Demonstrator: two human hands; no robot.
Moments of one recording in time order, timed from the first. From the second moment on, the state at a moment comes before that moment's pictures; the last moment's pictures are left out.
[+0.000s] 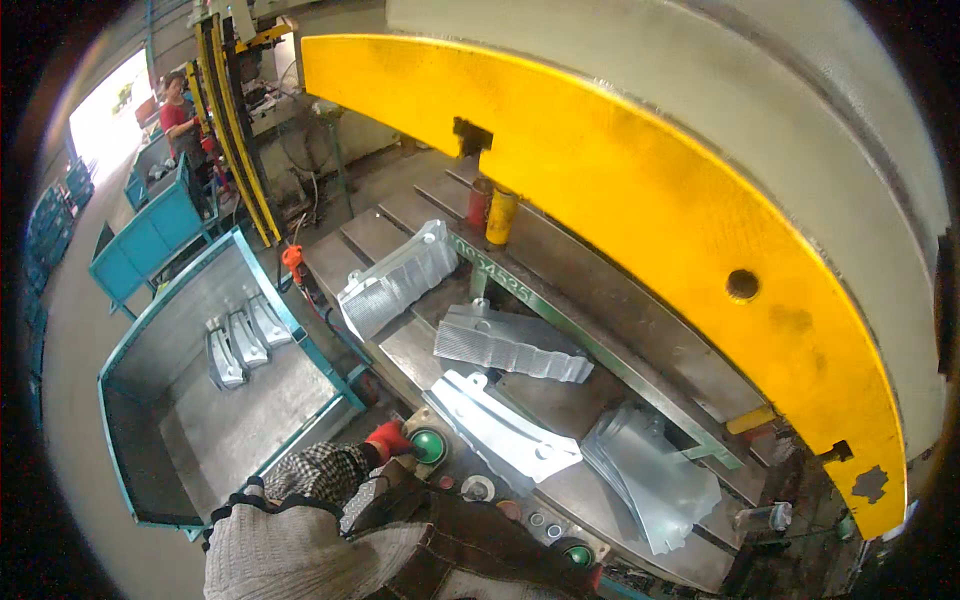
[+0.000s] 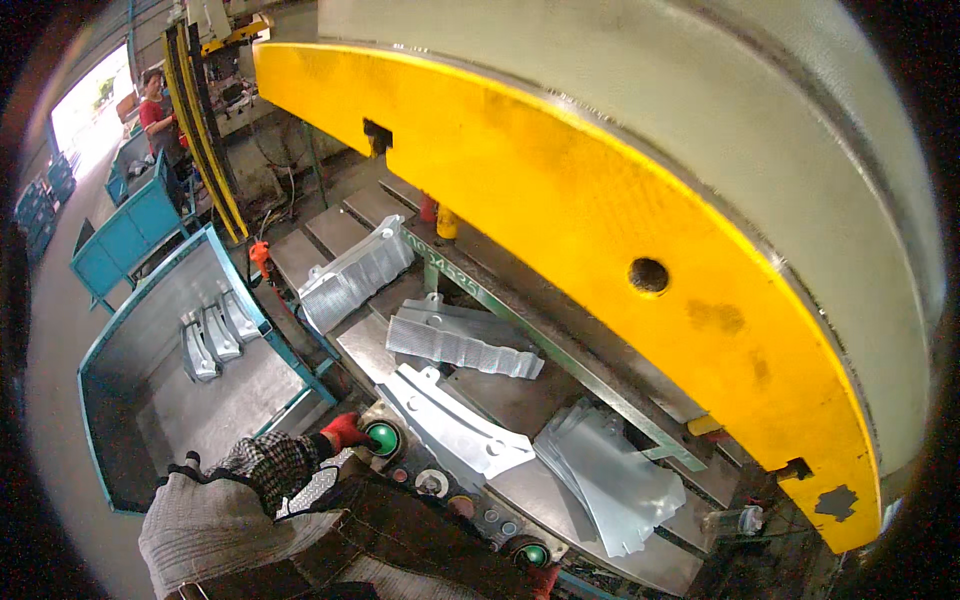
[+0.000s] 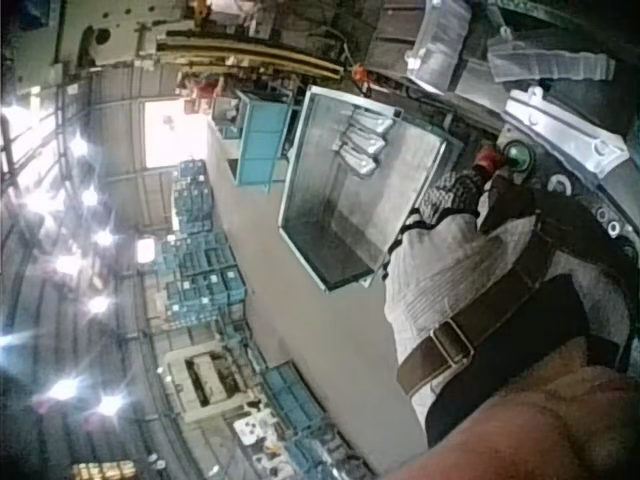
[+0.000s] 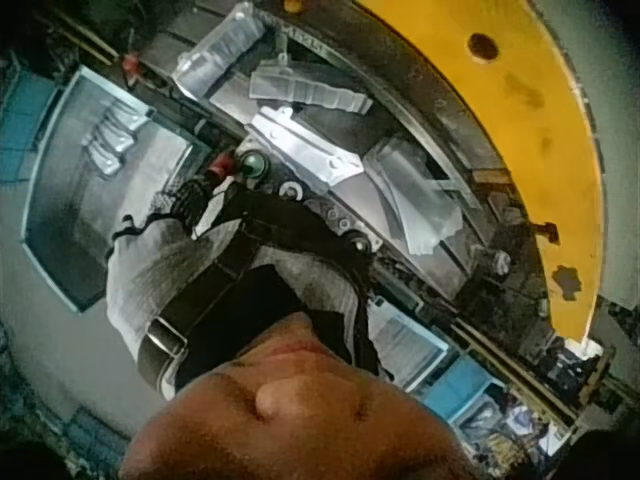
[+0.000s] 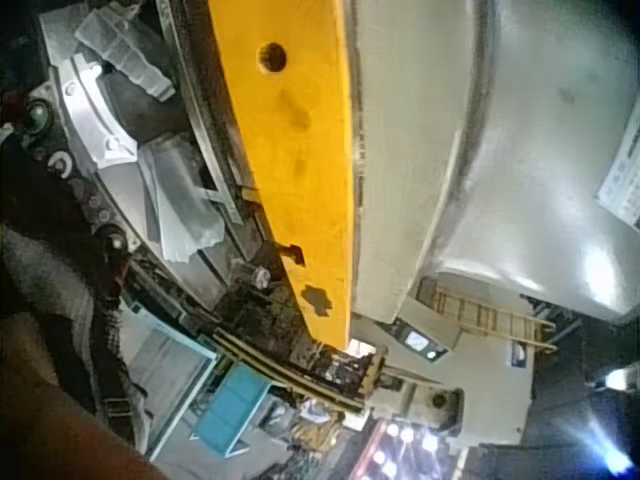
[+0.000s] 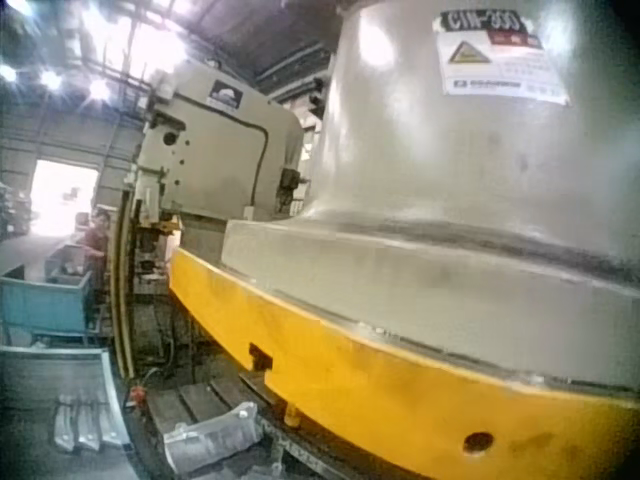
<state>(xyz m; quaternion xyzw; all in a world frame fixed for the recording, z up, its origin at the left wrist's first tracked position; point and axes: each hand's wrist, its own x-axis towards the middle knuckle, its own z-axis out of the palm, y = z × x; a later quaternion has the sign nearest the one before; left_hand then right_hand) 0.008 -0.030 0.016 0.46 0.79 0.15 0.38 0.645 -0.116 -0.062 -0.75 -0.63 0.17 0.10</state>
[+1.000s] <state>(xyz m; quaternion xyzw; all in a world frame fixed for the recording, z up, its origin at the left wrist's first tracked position) 0.280 0.468 0.516 0.91 0.21 0.34 -0.07 0.667 -0.146 0.041 -0.70 -0.18 0.30 0.62</state>
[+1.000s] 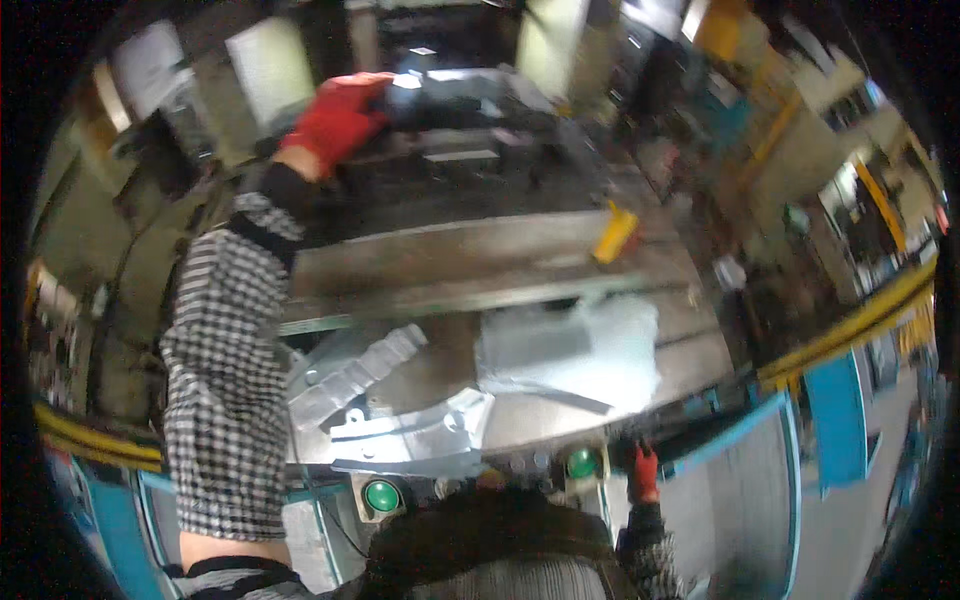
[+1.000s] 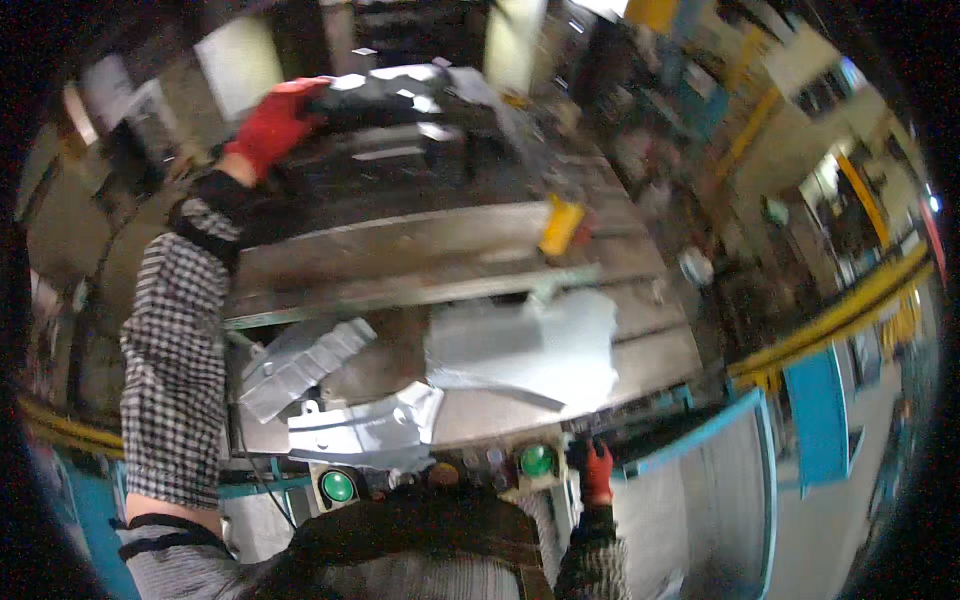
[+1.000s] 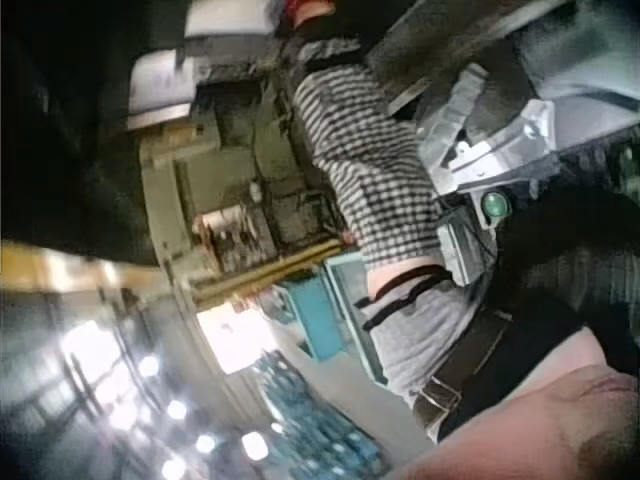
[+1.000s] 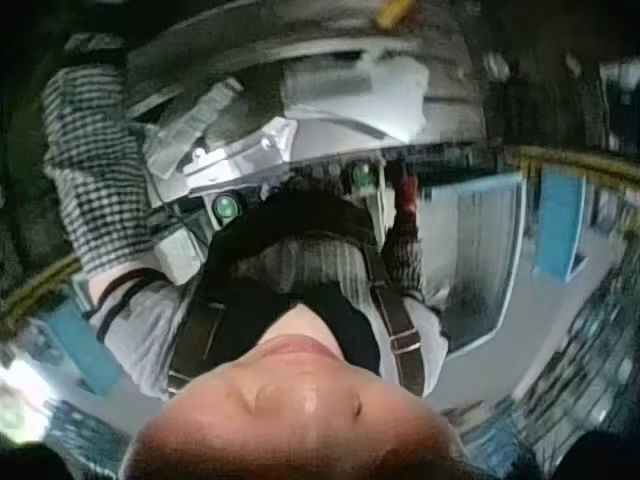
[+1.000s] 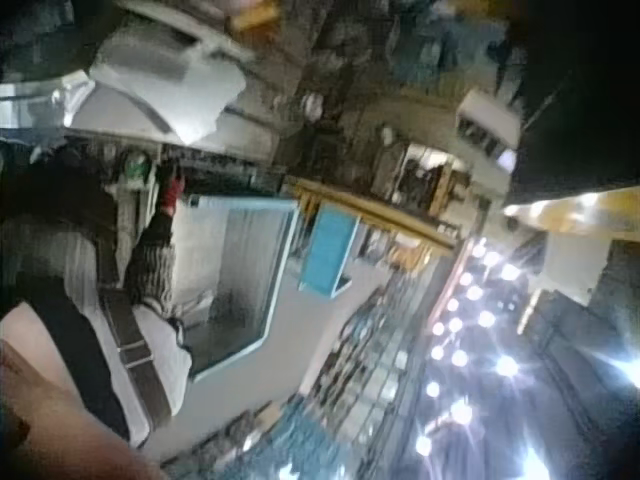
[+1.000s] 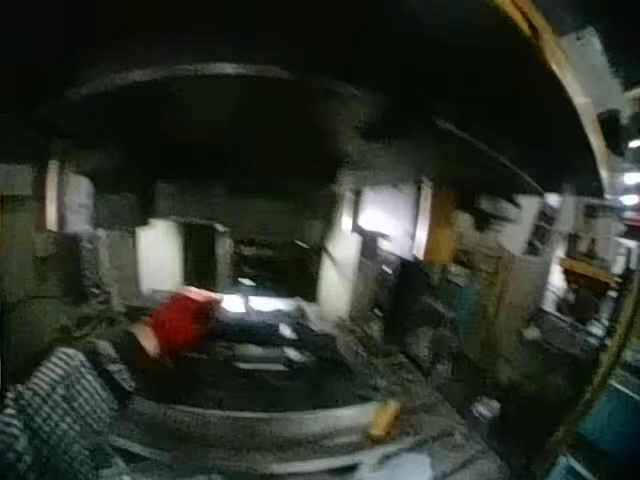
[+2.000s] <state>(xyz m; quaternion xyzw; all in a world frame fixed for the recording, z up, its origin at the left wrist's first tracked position) 0.150 0.063 0.227 0.91 0.36 0.13 0.16 0.664 -0.048 0.187 -0.56 -0.08 0.45 0.69</state>
